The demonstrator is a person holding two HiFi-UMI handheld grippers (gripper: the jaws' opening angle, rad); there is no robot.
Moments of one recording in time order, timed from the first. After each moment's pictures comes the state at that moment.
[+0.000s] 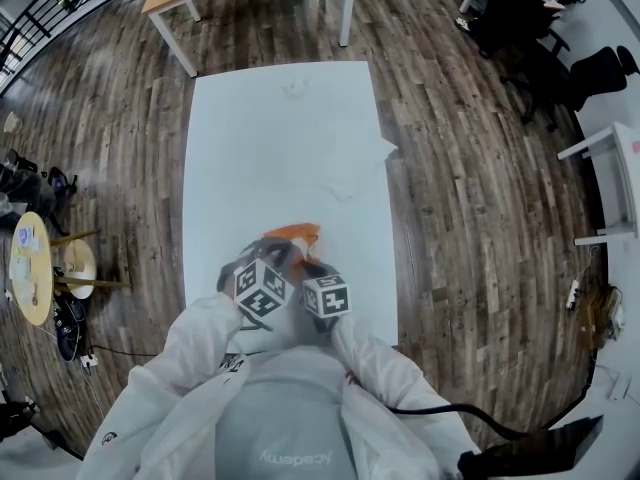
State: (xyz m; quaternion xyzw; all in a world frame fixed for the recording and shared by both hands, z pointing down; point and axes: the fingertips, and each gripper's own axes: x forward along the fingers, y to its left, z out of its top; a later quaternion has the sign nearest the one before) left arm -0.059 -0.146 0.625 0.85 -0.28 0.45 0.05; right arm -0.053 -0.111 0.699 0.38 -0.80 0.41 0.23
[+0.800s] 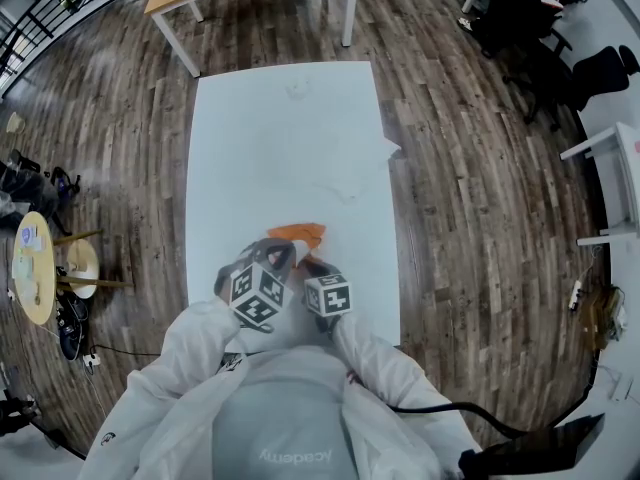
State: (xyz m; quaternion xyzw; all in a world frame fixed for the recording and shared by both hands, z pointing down) left arm -0.059 -0.142 0.596 0.85 -0.28 0.44 0.04; right arm -0.055 -0.111 0.704 0.38 -0.79 0.42 0.23
